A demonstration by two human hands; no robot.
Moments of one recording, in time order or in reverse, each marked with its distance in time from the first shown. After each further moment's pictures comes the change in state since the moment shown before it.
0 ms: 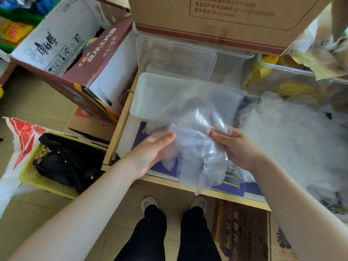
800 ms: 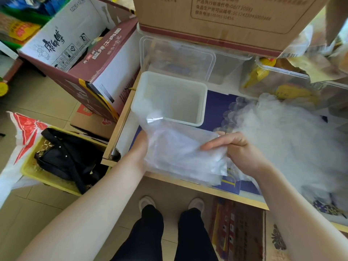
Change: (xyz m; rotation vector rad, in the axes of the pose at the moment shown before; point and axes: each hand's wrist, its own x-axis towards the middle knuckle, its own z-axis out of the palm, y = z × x) left_hand 0.010 -0.006 0.004 -0.031 0.602 0.013; right_hand -0.038 -0.006 0.004 -0.298 -0.233 -0.285
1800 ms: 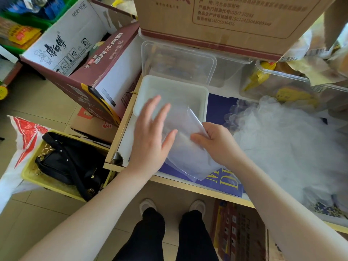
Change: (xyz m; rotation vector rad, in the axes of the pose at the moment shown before) left_hand -0.017 0.010 0.000 0.903 0.151 1.253; right_hand 0.039 -0.015 0.035 -0.695 0.270 0.103
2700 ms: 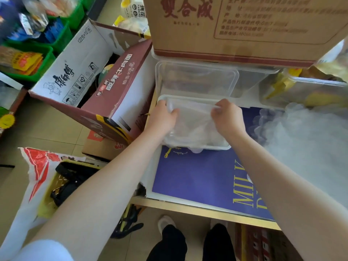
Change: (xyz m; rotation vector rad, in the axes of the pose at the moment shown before) left_hand 0.118 -0.075 0.028 -0.134 -0.405 -0.698; right_hand 0.121 -0.018 0.019 0.025 0.385 0.294
